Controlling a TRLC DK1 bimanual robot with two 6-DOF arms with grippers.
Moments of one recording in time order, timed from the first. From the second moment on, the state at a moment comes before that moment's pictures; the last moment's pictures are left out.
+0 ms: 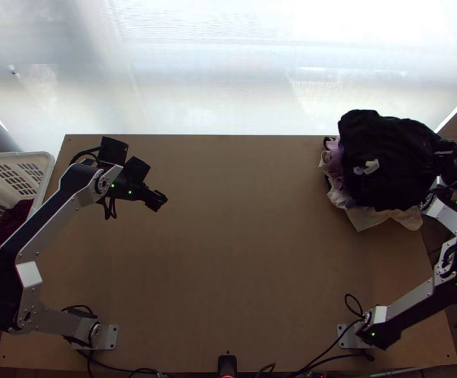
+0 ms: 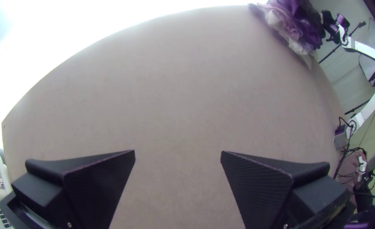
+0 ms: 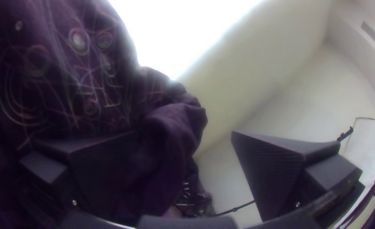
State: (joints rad) left arm -0.21 1.57 1.32 -0.79 0.26 0.27; right arm -0.51 1.81 1.08 0.57 0.25 -0.71
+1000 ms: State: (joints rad) left arm -0.21 1.48 1.30 -0.84 0.23 0.29; right arm -0.49 1.60 1.03 0.45 0.25 -0.60
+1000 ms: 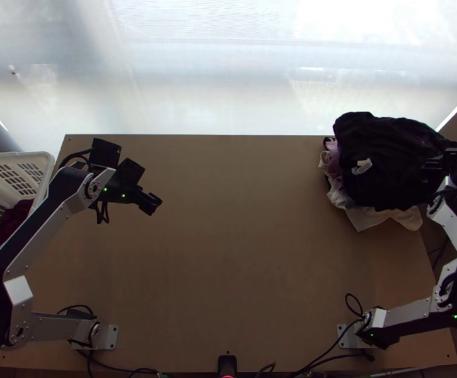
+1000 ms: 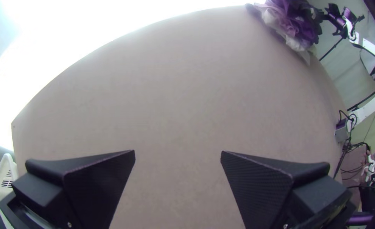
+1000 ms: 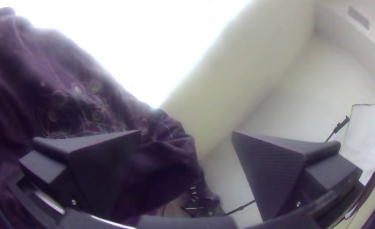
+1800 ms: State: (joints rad) left arm -0.18 1.39 1.25 -0.87 0.21 0.32; right arm -0.34 1.52 1.26 0.10 0.19 -0.29
